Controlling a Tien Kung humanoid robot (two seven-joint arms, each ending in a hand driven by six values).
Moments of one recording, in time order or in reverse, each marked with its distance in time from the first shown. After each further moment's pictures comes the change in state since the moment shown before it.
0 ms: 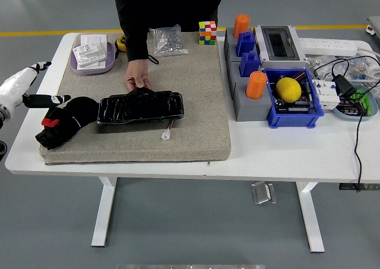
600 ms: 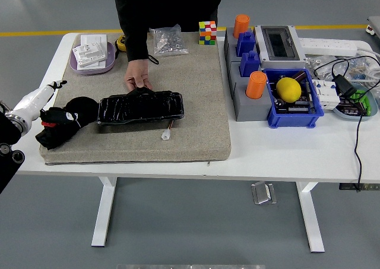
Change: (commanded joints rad) left arm -0.018 -0.045 0.098 0.078 -0.038 0.001 0.003; right arm 0.005 -0.004 -0.021 0.000 0.010 -0.001 0.000
